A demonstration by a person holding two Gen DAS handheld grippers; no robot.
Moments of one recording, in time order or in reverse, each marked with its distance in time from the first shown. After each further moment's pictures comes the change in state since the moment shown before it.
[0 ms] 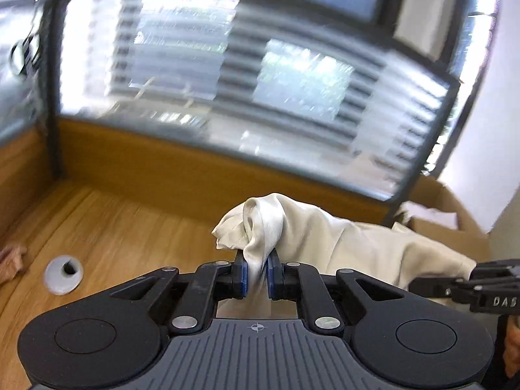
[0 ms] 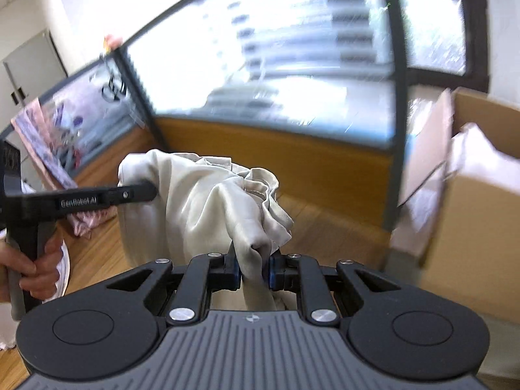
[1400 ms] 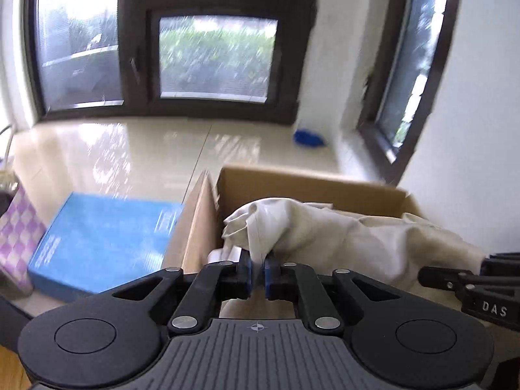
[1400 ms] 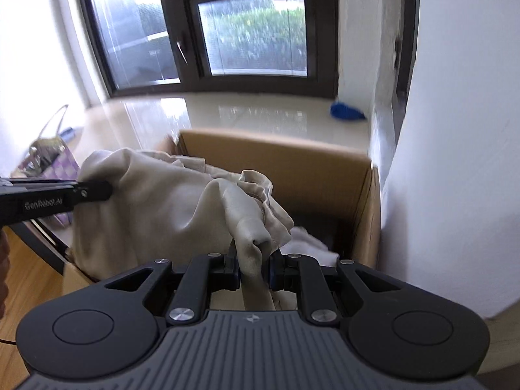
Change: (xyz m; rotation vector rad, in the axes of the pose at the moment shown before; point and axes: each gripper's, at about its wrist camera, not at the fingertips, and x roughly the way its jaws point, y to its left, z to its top) left arm 0.279 -0.262 0.130 0.154 0.179 0.033; right arm -0.072 -0.363 0.111 0.104 0.043 -0.363
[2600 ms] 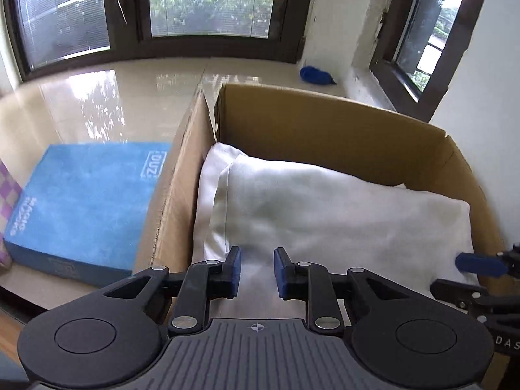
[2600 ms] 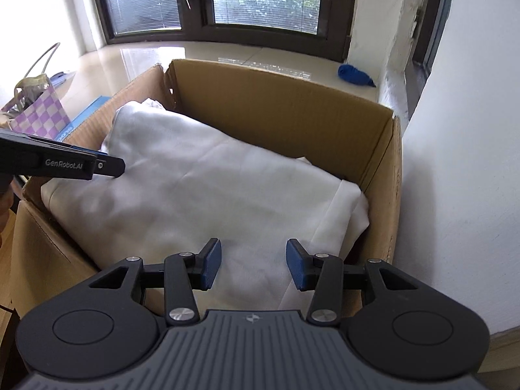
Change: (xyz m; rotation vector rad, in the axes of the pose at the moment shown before) left arm 0.069 0.016 -0.023 0.012 0.179 -0.031; right arm 0.055 0.015 -0.030 -0.104 0.141 -0.032
